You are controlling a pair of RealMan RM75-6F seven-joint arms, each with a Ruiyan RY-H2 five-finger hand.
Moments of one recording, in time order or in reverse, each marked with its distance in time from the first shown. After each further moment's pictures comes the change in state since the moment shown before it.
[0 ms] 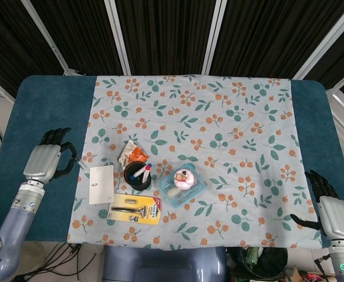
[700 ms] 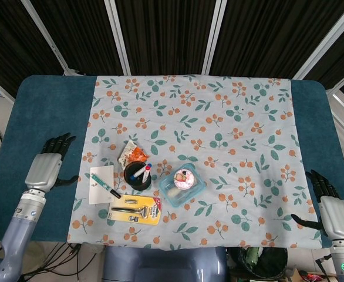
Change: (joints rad) left arm 0.073 -0.039 0.055 0.020 0.122 0.087 -0.028; right arm 0.000 0.005 -0.001 0.006 -0.006 -0.001 0.008
